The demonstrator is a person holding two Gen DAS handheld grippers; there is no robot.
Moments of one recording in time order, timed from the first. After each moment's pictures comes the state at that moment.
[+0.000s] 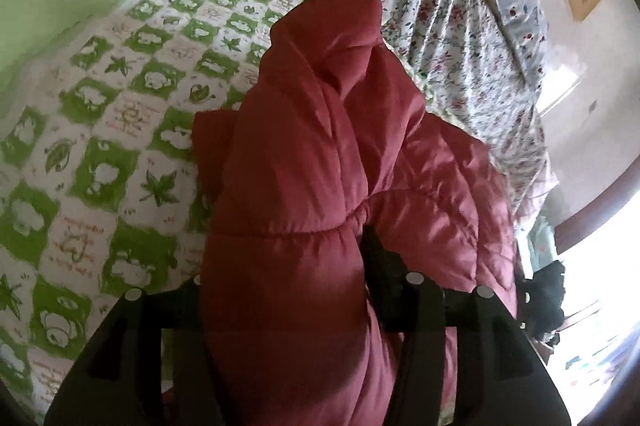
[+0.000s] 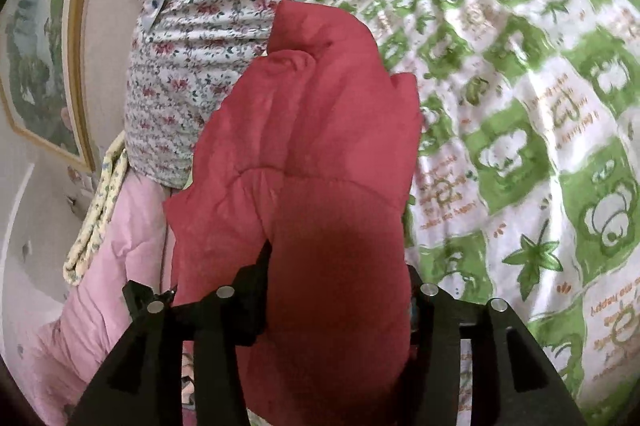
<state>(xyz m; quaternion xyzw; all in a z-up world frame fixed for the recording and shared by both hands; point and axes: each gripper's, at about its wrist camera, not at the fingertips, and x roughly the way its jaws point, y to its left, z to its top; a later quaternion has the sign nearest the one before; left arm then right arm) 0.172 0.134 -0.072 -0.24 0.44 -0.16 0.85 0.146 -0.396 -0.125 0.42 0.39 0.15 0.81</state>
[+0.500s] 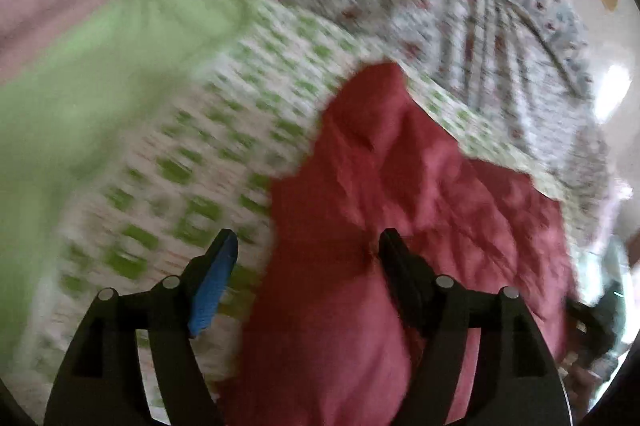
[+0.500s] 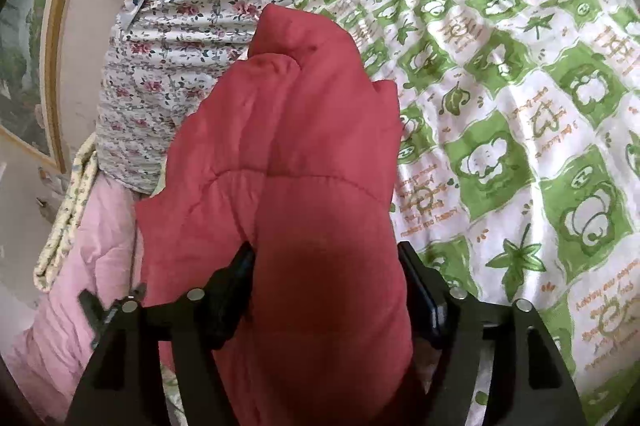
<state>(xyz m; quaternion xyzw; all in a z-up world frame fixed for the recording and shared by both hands) 0.144 0.137 -0.022 -0.15 0.38 0.02 0.91 0.150 -0.387 -0.116 0.38 0.40 0.09 0.83</state>
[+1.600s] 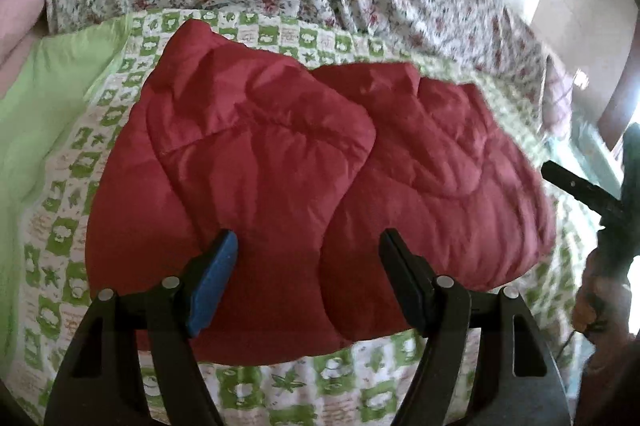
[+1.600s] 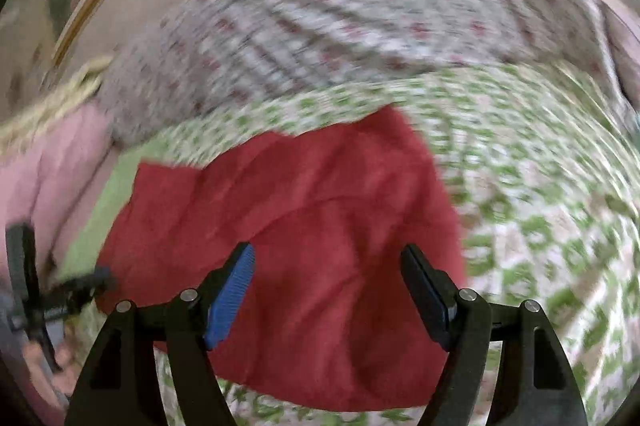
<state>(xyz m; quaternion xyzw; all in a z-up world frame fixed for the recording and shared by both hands) 0.093 0.012 -0.019 -0.02 0.42 -0.14 0.90 0.105 -0.271 -0.019 0.10 0.32 0.05 0.94</state>
